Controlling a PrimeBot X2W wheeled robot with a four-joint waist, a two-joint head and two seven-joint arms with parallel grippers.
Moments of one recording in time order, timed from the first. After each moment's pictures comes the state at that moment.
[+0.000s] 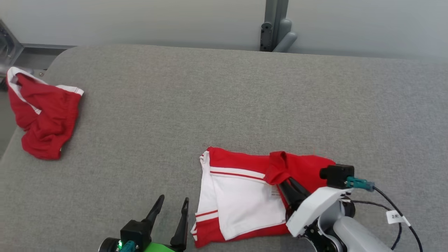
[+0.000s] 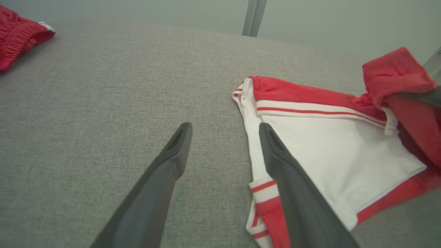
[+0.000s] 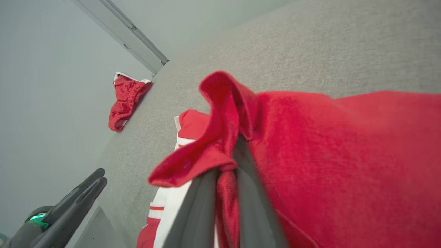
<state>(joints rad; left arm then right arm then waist) 0.00 0.05 -0.28 0.35 -0.25 -0.10 -0.26 -0.25 -0.19 0.52 0.39 0.82 0.13 -0.11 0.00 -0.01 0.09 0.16</state>
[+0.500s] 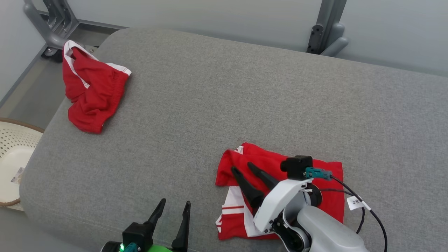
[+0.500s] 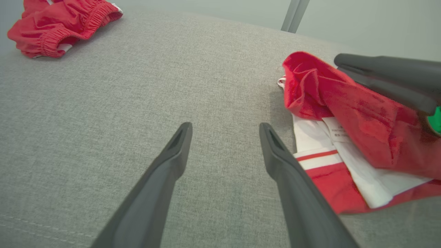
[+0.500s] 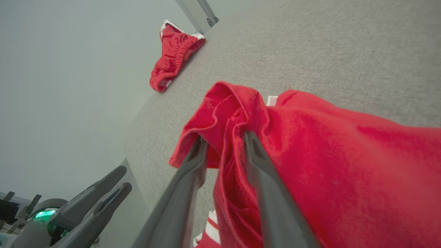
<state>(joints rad) 0.01 0.05 -0.31 0.36 -0.26 -0.09 -0.26 -0.43 -0.07 0.71 0.60 0.83 0.13 -0.15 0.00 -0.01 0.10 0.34</state>
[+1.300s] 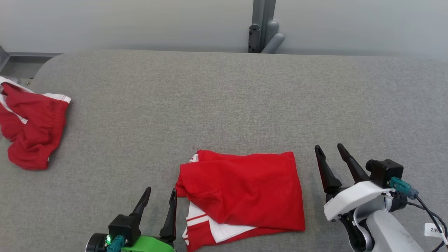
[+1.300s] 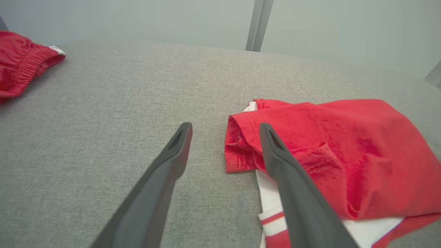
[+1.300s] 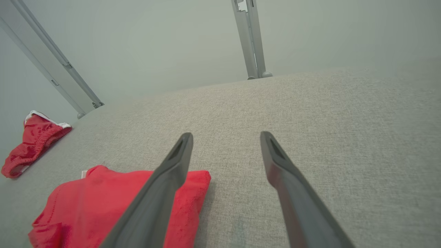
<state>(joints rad) -0.01 0.05 -0.23 0.32 -0.23 -0.08 -0.26 -0.23 -0.16 0.22 0.43 0.47 0.13 -0.26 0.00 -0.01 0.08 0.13</state>
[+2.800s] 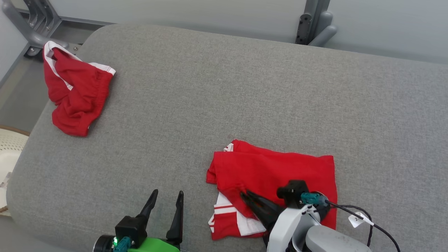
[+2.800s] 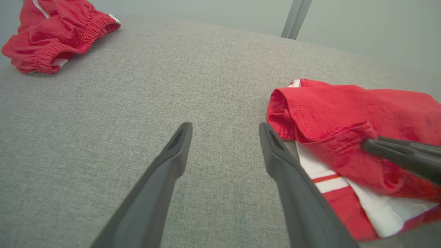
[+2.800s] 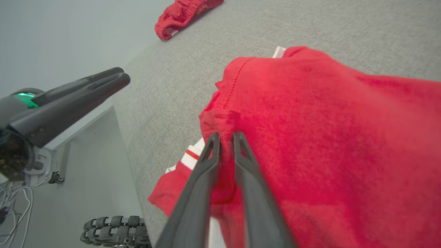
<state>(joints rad) -0.01 0.05 -0.27 0.33 -0.26 -0.06 -0.26 -0.43 -0.21 0.97 0.56 0.73 0.13 -0.26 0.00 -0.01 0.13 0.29</state>
